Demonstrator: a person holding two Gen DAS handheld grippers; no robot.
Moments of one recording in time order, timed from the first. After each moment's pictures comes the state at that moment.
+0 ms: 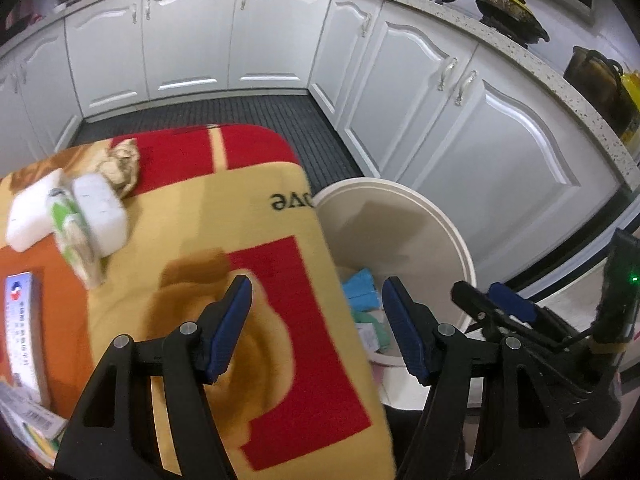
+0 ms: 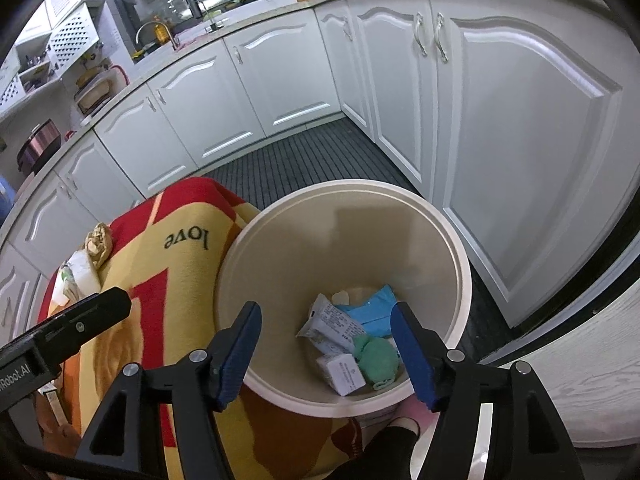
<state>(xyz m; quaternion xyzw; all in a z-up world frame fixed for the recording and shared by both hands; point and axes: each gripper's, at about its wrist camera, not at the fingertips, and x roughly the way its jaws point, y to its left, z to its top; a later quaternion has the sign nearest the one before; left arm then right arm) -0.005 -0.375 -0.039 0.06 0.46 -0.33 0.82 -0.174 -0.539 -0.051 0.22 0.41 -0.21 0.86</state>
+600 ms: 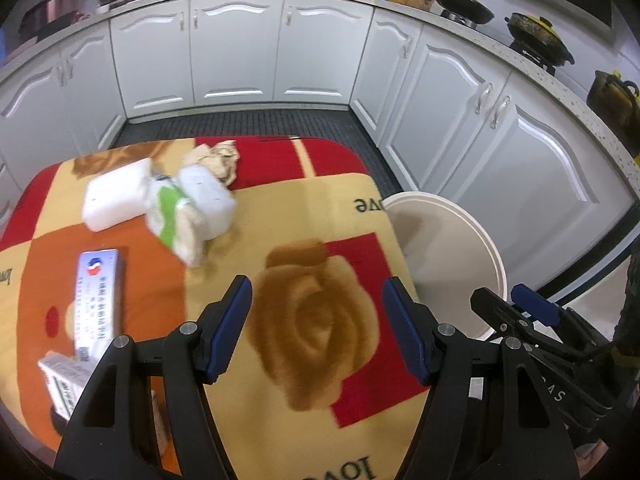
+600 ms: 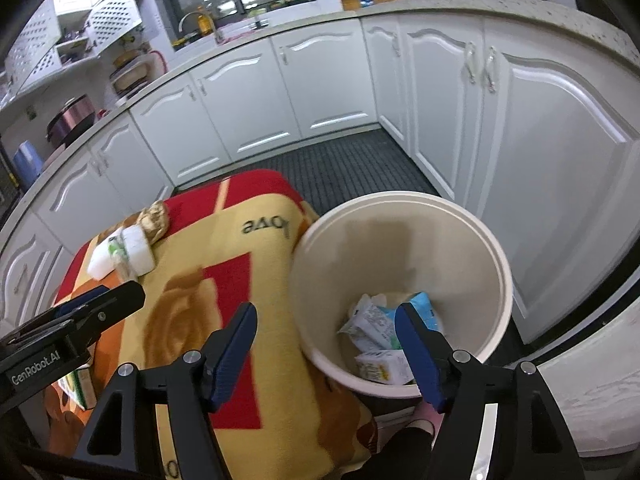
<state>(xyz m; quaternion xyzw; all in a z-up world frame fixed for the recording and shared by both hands) -0.008 -0.301 -0.021 0.05 0.44 -0.28 0.85 -0.158 -0.474 -0.025 0.19 0.41 -0.16 0.88</state>
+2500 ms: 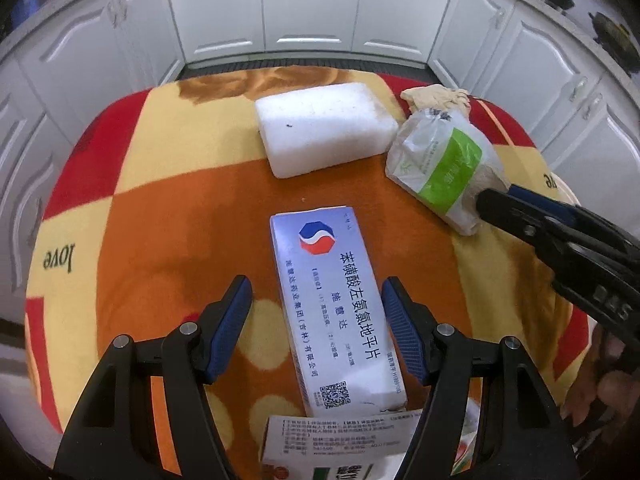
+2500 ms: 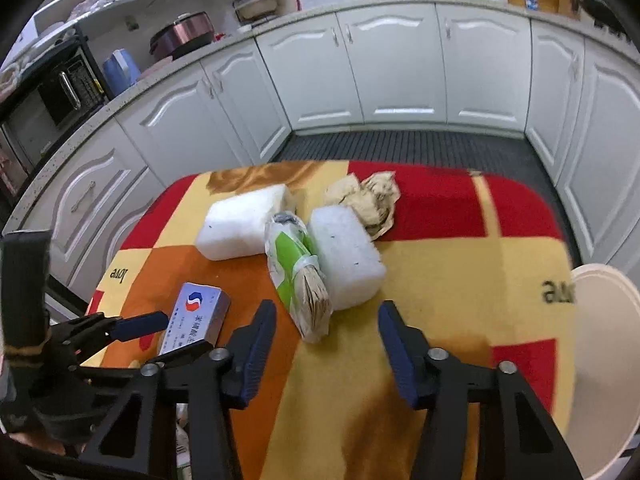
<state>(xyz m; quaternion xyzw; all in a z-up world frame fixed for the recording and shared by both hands) 0.092 -0.162 -0.081 0.09 0.52 -0.19 0.83 0.010 -0.332 -0.058 0.14 0.45 0.06 0.88</state>
